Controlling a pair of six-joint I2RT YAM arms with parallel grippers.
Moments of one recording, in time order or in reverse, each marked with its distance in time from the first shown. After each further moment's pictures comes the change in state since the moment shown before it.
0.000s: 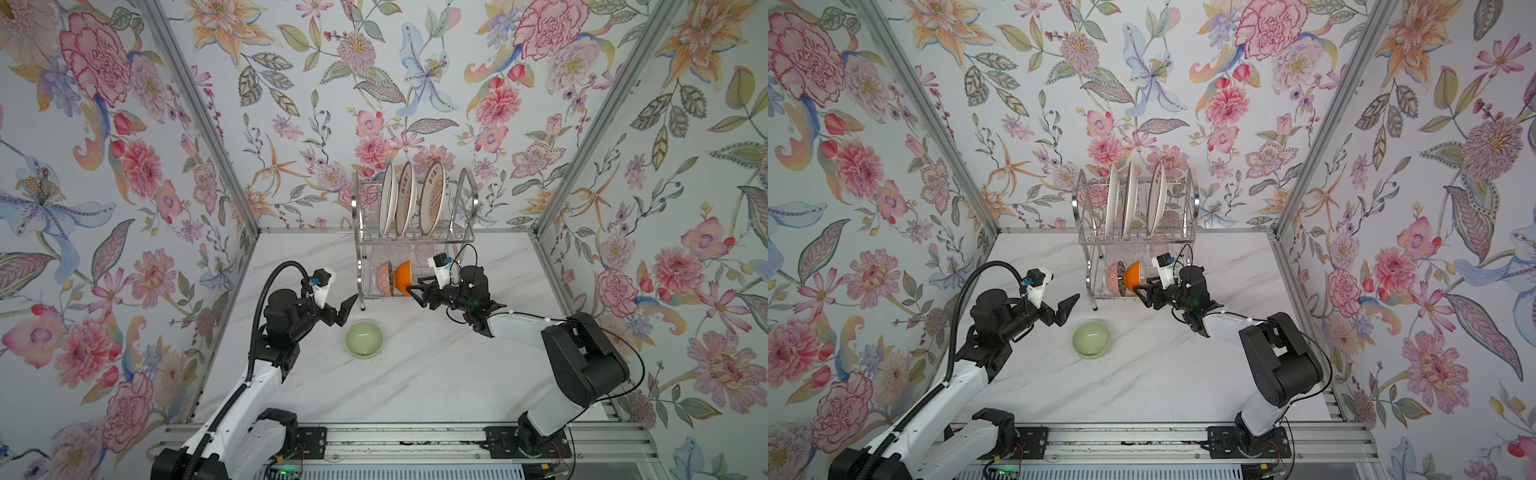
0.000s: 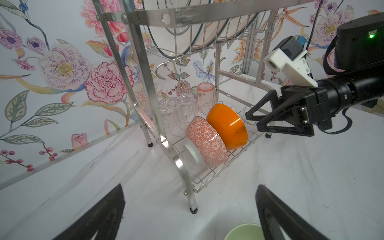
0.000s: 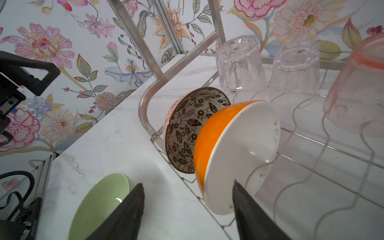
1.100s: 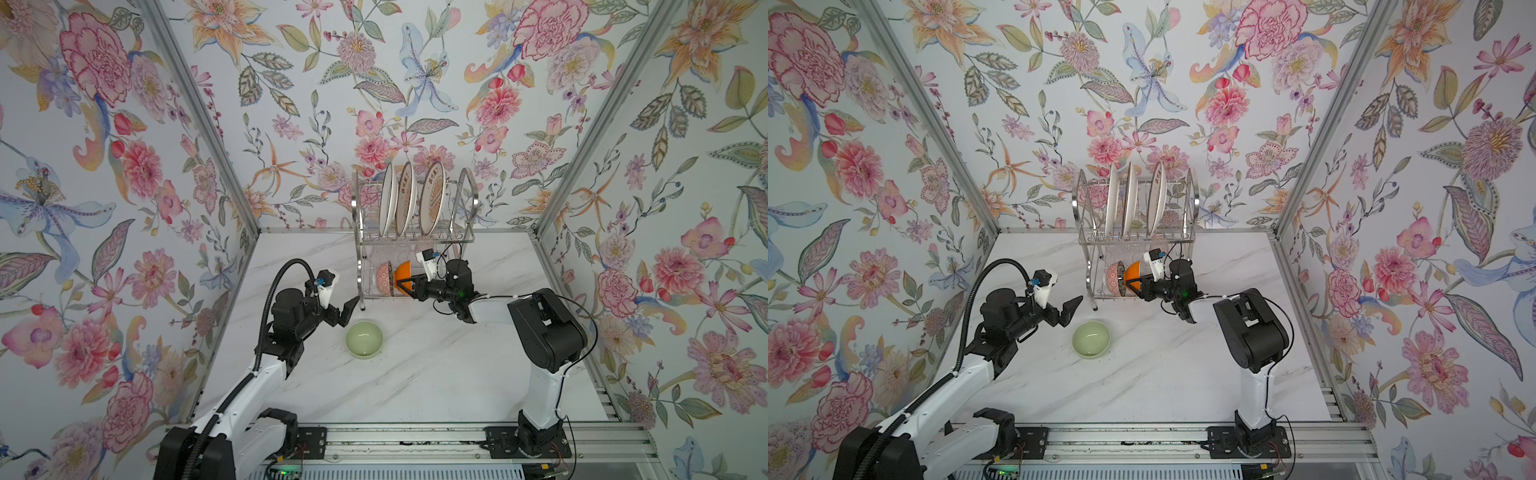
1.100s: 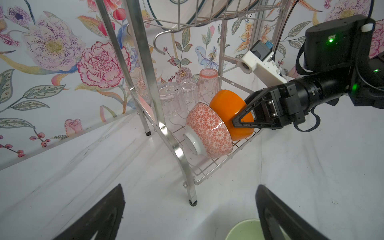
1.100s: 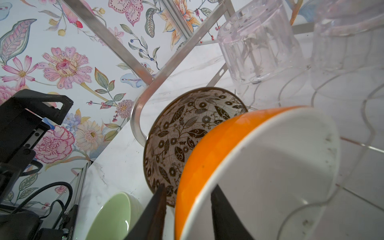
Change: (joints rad) left arm -0.013 0.077 -0.016 0.035 -0.032 -0.008; right arm -0.008 0.260 0.175 0.100 -0.148 0.181
